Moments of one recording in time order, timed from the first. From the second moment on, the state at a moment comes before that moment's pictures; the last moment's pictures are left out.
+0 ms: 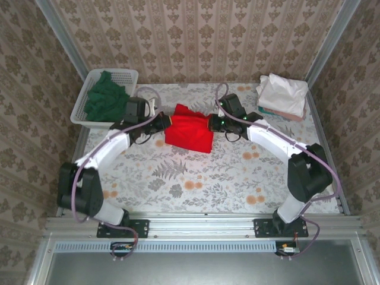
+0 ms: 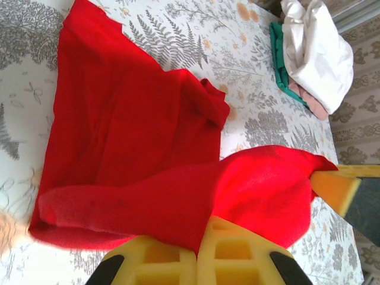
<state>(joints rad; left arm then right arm) -0.33 1.53 1.10 -0.26 0.49 -0.55 0.45 1.69 1.30 -0.40 -0.14 0.52</state>
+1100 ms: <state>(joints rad) -0.27 2.00 1.59 -0.54 0.44 -0.32 0.34 2.11 1.74 -0.51 -0.05 0.41</state>
